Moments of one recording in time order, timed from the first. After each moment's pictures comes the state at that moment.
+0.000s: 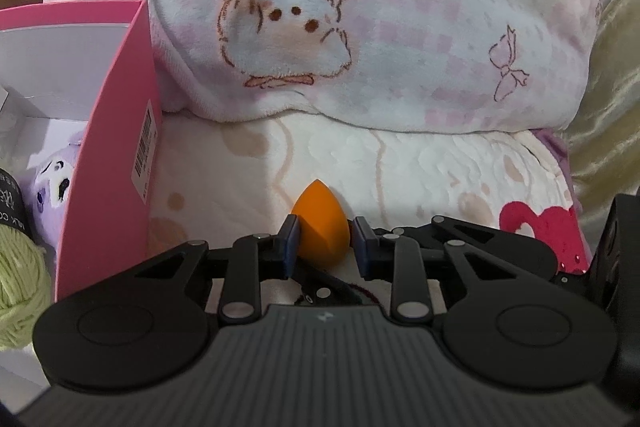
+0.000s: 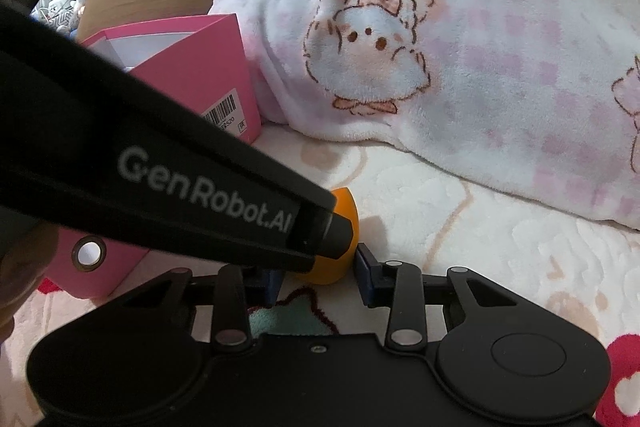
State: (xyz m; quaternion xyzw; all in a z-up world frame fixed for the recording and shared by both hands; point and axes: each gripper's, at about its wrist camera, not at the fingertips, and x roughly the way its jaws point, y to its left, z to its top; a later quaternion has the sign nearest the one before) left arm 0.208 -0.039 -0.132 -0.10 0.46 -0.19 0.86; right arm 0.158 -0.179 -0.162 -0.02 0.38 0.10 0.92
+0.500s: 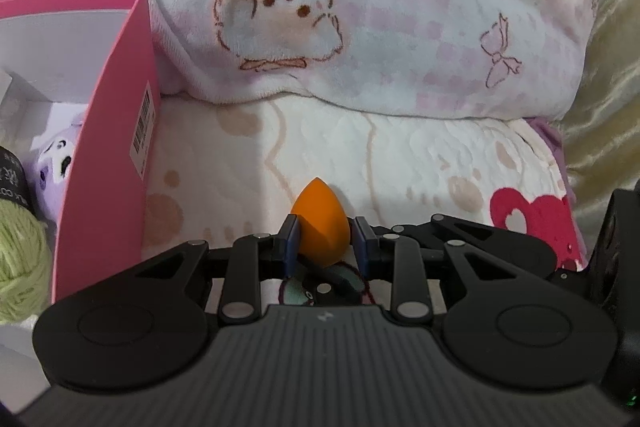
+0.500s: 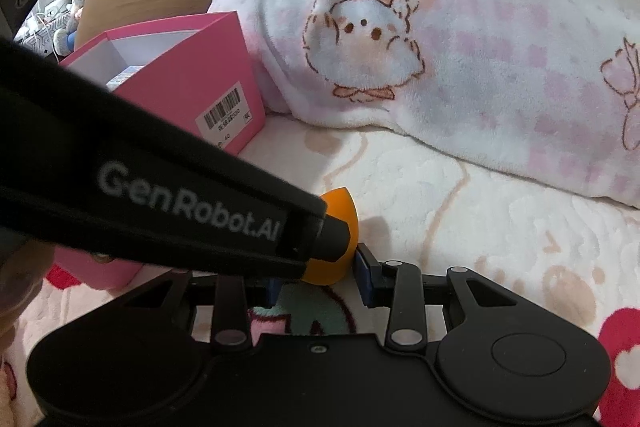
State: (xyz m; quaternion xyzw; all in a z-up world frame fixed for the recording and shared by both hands) left arm 0.196 -0.042 -0.127 -0.09 0.48 -0.19 0.85; right arm 0.144 -0.182 -0.161 0.00 0.40 0.09 0.91
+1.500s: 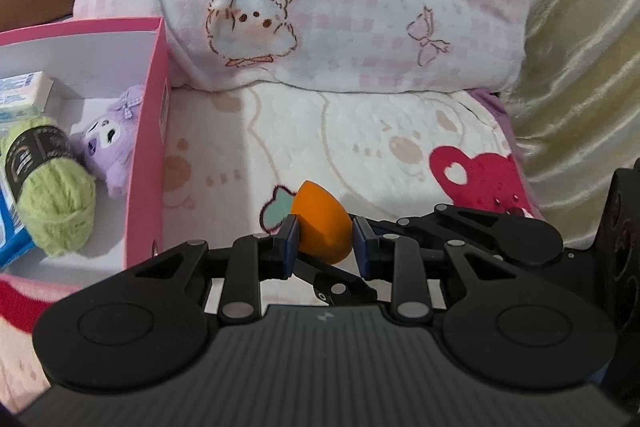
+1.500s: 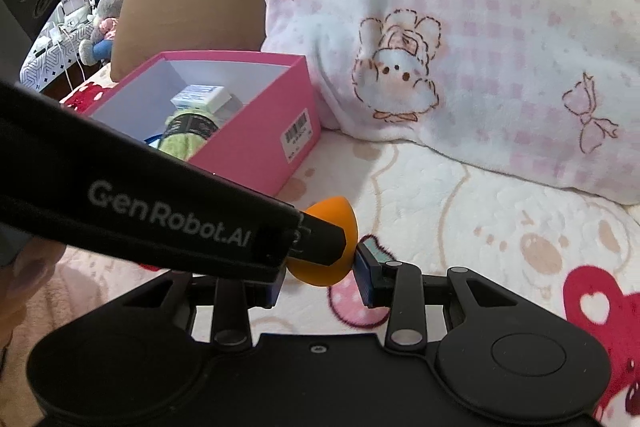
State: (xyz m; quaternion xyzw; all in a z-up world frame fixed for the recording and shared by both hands) left arm 0.121 -0.021 -0.063 -0.08 0.49 -0.23 0.84; right arm 0.088 -0.161 -0.107 0.02 0.39 0.11 0.91
